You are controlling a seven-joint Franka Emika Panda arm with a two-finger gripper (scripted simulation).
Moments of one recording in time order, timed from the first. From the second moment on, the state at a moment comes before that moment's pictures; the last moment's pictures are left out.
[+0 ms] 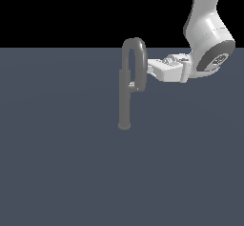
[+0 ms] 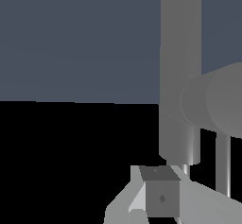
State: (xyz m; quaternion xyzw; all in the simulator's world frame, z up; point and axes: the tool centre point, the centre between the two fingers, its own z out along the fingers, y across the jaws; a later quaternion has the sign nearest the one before) arm 0.033 -0.057 0.219 -0.55 0.46 0.53 0.46
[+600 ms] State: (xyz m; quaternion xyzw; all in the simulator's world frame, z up) arm 0.026 -0.056 0.215 -0.54 0.46 0.53 0.46
